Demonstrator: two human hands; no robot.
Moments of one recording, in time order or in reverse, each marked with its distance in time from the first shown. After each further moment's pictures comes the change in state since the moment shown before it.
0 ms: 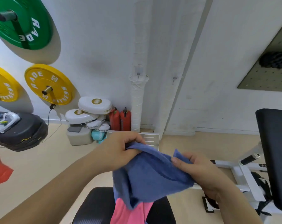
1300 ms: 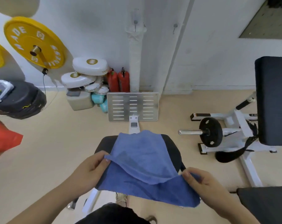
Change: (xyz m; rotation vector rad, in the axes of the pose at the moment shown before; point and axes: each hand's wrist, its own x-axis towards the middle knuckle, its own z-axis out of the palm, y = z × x) left_hand -0.239 -0.110 0.069 -0.195 -0.090 -0.483; right_hand -0.148 0.166 0.101 -0.154 -0.004 0.240
